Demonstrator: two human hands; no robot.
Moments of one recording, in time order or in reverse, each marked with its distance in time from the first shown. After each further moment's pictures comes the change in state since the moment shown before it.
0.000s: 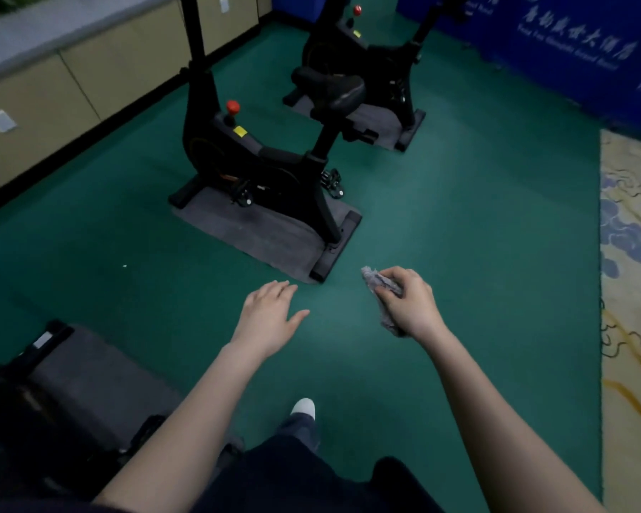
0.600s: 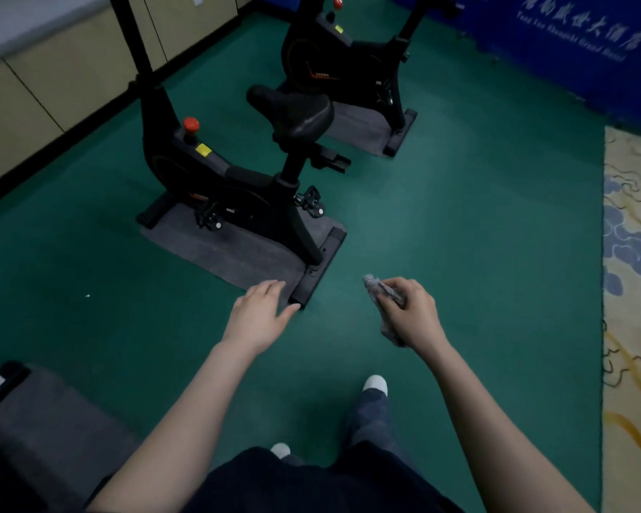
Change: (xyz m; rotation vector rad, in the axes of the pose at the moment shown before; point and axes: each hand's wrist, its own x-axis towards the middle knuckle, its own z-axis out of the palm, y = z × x) left_hand 0.197 0.064 -0.027 -0.078 -0.033 -0.057; right_hand 0.181 0.056 -0.068 0.004 0.030 0.010
